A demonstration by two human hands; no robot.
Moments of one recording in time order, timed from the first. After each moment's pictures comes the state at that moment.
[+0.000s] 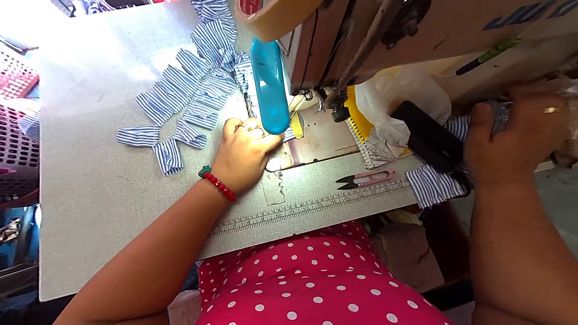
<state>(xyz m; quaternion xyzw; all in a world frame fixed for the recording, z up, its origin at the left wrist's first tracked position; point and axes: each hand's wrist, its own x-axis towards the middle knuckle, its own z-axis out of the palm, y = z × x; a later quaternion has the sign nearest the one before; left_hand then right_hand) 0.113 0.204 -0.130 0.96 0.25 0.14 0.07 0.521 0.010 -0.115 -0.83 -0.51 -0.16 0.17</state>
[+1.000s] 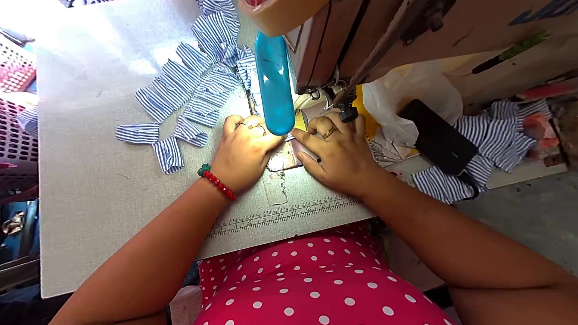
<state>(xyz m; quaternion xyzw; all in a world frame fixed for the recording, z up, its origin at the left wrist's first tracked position) 0.111 0.206 -0.130 0.95 0.25 0.14 0.10 0.324 0.103 -0.124 -0.62 -0.77 0.01 0.14</state>
